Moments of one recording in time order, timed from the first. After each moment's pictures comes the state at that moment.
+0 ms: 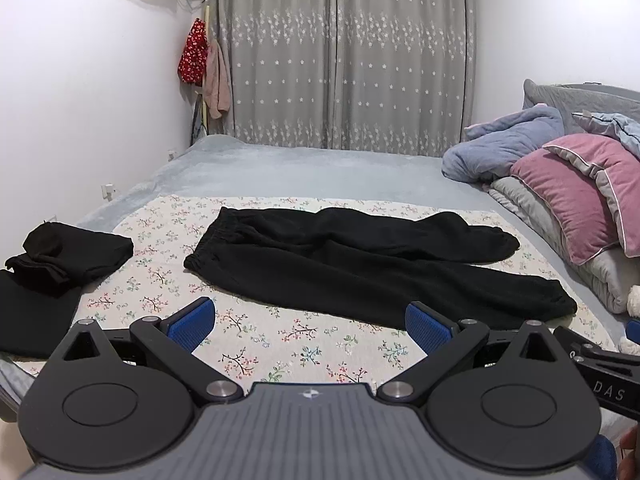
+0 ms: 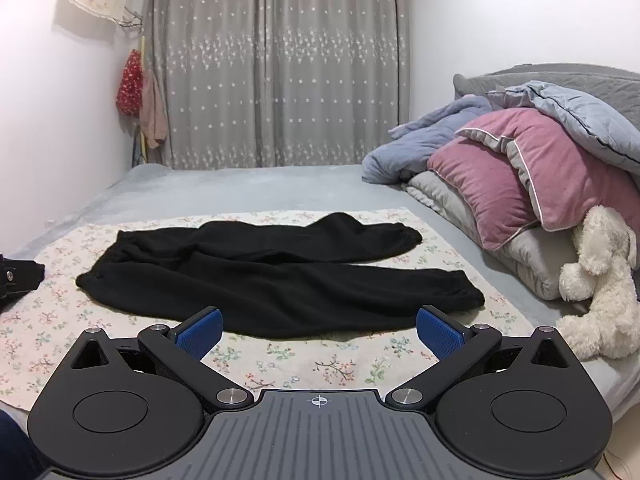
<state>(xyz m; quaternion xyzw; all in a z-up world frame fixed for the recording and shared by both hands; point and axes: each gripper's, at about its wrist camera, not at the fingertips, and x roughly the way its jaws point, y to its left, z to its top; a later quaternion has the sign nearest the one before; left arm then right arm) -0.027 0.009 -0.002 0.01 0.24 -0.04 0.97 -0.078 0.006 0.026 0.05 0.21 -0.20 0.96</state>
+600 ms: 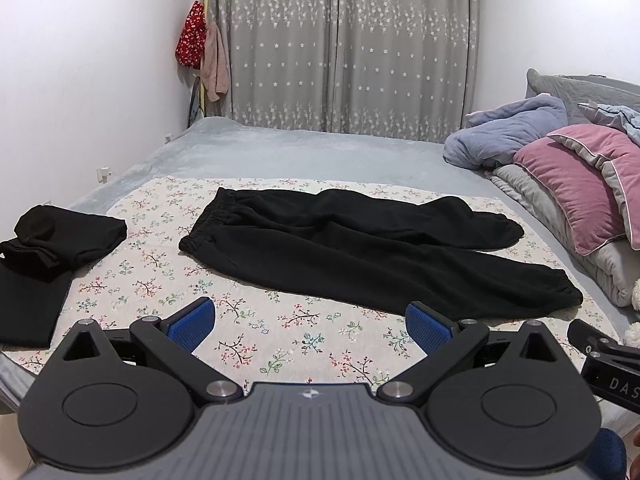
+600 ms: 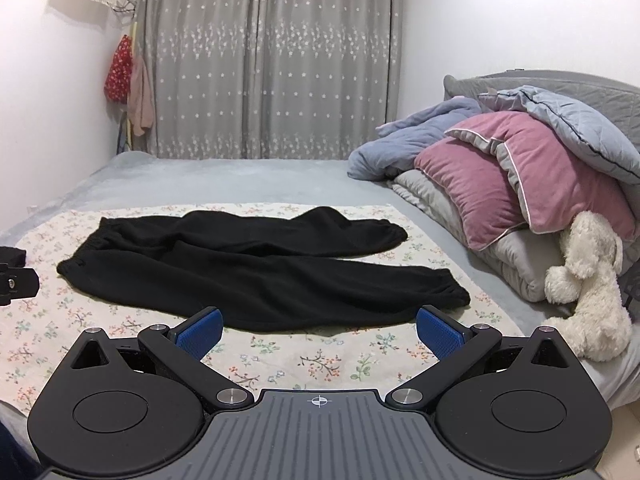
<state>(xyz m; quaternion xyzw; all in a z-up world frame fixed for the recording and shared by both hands) -0.015 0.011 -0.008 0.01 0.26 -0.04 0.96 -0.069 0.015 0.021 0.03 0.22 -0.22 0.95</state>
